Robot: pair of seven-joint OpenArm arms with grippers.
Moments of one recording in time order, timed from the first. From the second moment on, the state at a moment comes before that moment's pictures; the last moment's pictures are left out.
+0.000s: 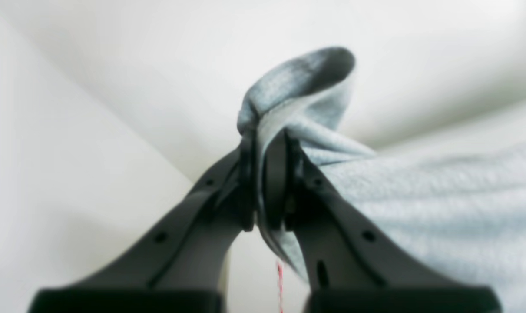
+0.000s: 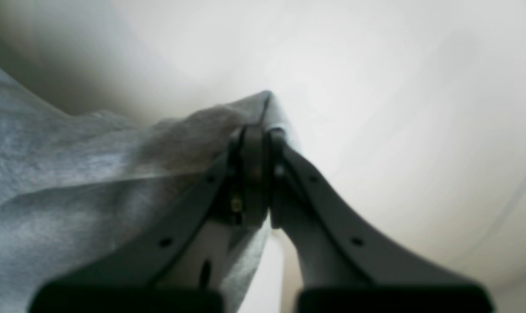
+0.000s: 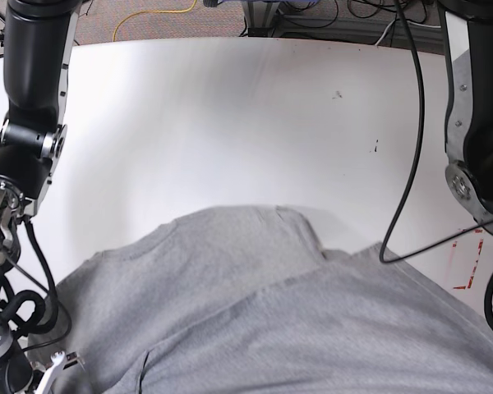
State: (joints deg) left arm -63.4 -21.2 -22.4 94.9 -16.1 -43.0 73.4; right arm 53.6 26.4 1.9 102.4 12.9 34.7 -63.1
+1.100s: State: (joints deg) left arm -47.5 -22.4 -22.3 97.4 -17.1 -42.9 71.6; right arm 36.4 26.0 6.9 114.1 13.7 35.0 -65.1
